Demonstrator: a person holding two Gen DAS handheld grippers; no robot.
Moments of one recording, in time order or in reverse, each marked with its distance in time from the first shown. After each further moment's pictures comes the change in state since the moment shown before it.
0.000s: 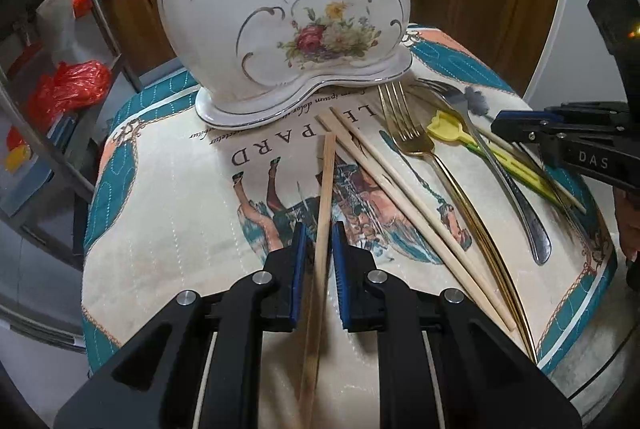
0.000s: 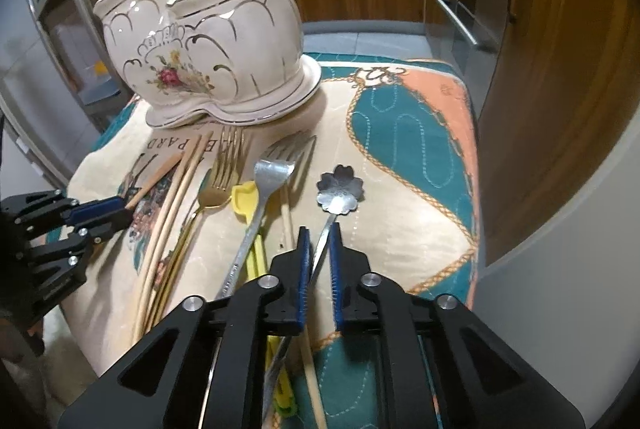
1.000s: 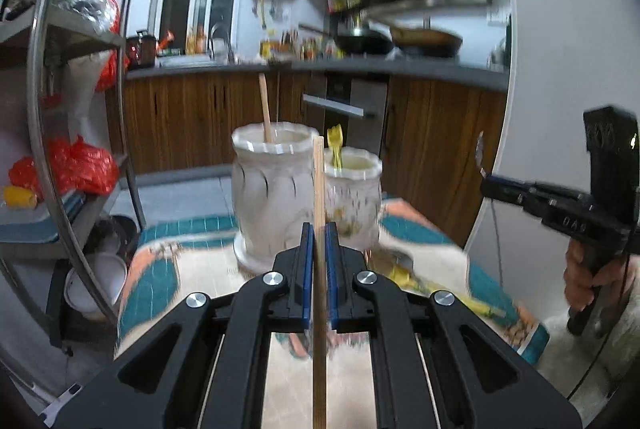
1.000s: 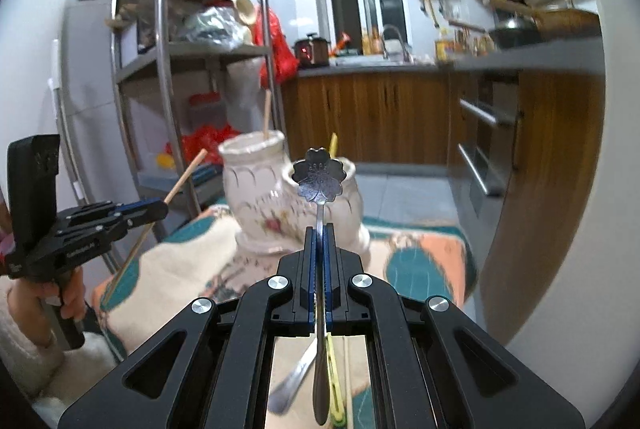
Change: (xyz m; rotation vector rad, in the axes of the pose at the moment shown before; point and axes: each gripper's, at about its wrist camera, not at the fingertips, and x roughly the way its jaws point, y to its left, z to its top) left arm -0.111 0.038 -0.009 -0.088 -0.593 -0.123; right arm -0.116 0.036 -0.007 -0.155 -0.566 0.084
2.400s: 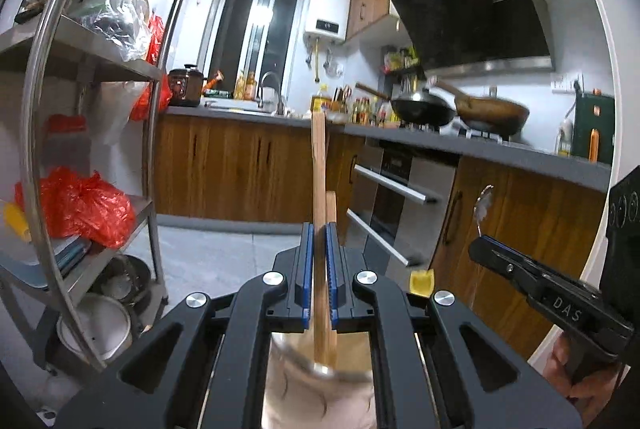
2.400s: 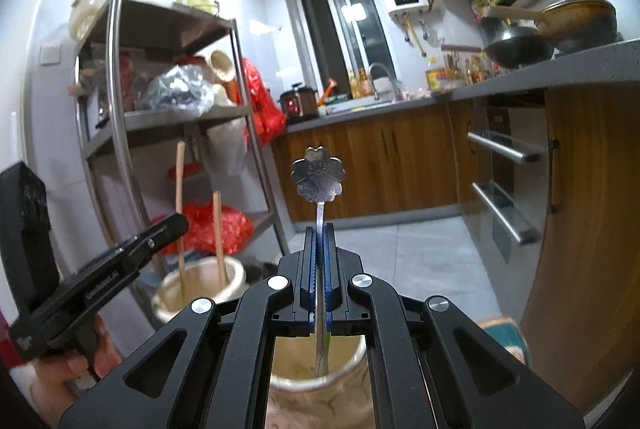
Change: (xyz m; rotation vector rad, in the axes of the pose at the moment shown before) left arm 0.106 0.041 0.080 -0.102 -0.193 0.165; right arm 0.125 -0.023 0.058 0.120 -0.138 -0.003
